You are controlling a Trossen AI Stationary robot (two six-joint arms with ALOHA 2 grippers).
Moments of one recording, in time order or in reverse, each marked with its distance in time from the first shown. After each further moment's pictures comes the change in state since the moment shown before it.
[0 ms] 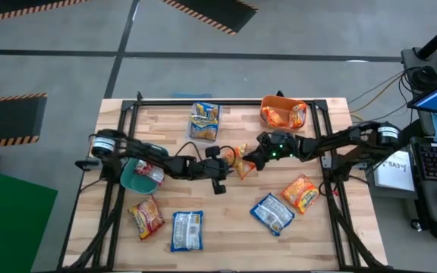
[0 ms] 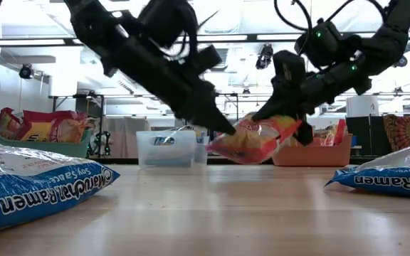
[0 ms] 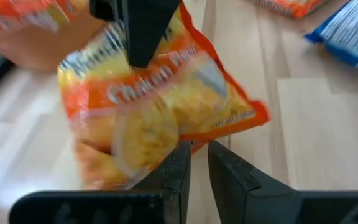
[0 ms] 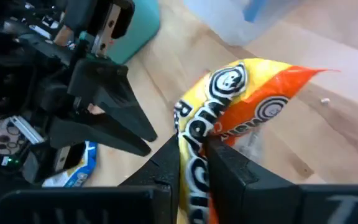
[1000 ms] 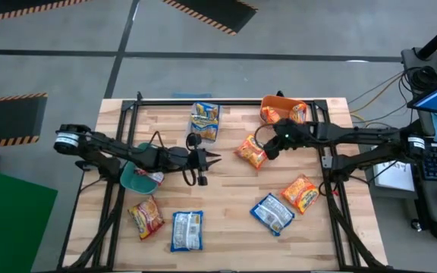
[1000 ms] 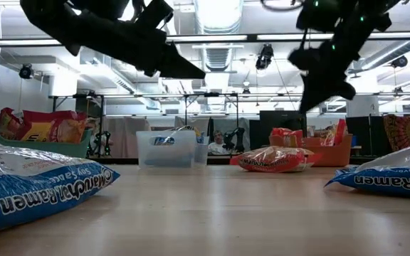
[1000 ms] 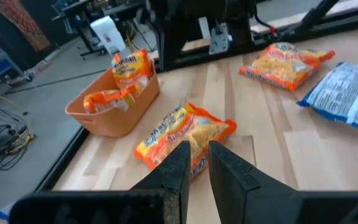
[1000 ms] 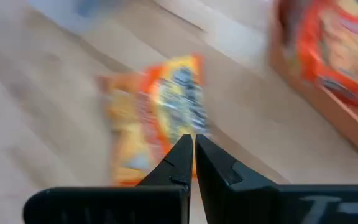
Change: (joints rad) left arm 0.017 -0.376 -0.269 0.196 0.005 0.189; right arm -0.011 -0.321 0.314 -1.136 0.417 -0.122
